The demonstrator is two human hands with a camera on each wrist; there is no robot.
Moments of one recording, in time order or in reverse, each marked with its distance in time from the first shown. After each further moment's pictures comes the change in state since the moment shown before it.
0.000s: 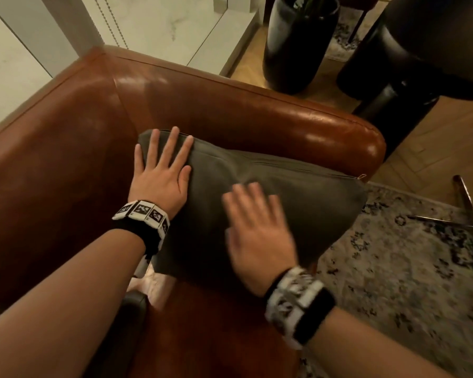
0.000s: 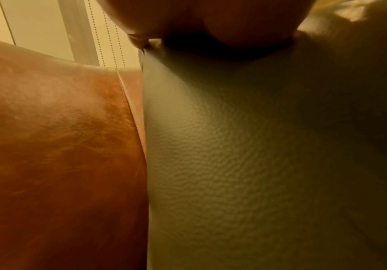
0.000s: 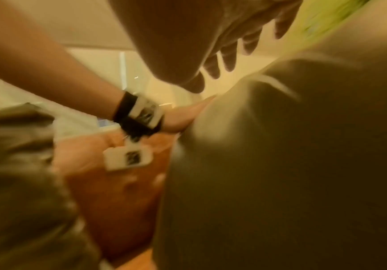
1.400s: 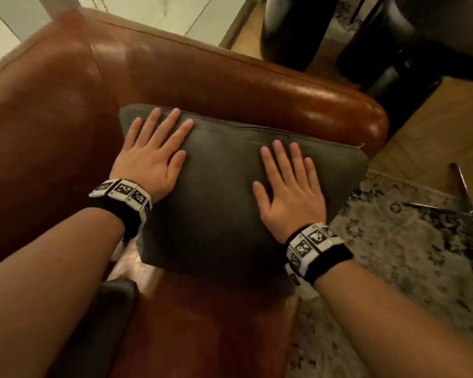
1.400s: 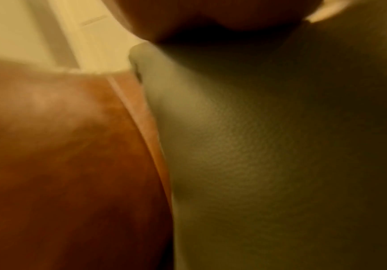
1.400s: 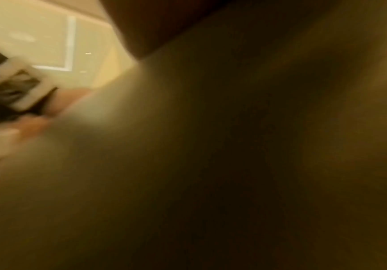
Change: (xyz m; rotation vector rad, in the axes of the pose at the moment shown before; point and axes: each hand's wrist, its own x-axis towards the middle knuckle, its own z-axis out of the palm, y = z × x) left_hand 0.000 -0.002 0.004 0.038 -0.024 0.154; right_hand 0.019 0.073 0.012 -0.120 0.003 0.178
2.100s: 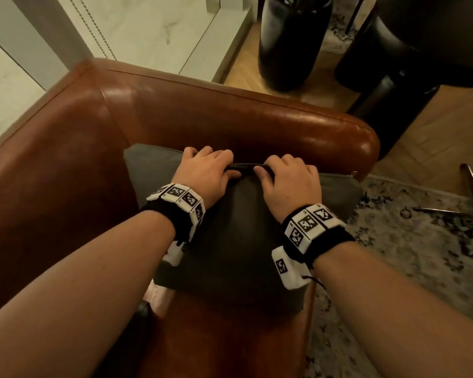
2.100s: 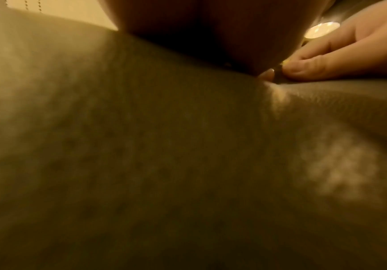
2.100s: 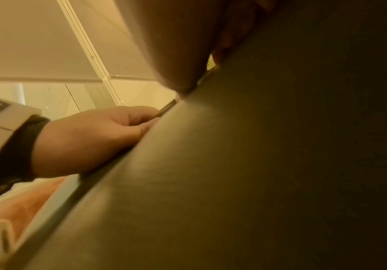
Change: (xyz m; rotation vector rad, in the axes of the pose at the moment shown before) left_hand 0.056 0.076 -0.042 -0.126 -0.116 0.133; right_hand 0.058 0.003 -0.048 0.197 -0.035 0.097
